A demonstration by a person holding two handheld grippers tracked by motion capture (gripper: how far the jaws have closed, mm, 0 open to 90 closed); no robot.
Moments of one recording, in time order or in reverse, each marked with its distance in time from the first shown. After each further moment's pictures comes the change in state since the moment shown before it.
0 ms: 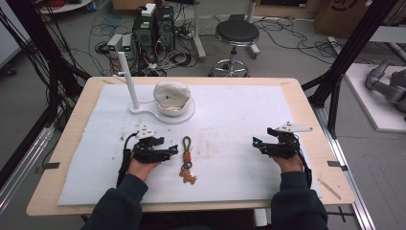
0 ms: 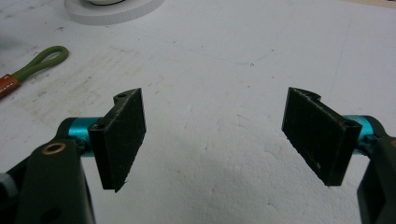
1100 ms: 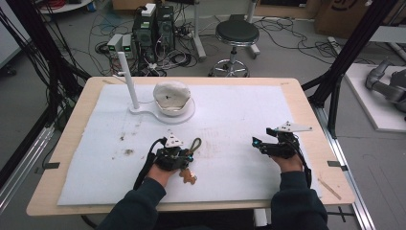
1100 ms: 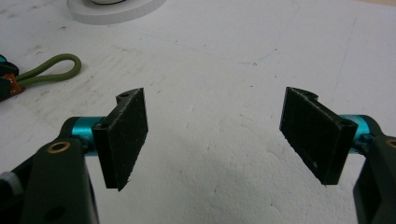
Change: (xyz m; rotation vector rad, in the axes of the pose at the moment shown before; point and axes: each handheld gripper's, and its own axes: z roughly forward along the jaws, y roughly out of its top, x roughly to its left) left arm -0.047 0.000 0.031 0.112 -0.011 0.163; right arm -0.001 0.000 0.001 0.003 0.011 0.000
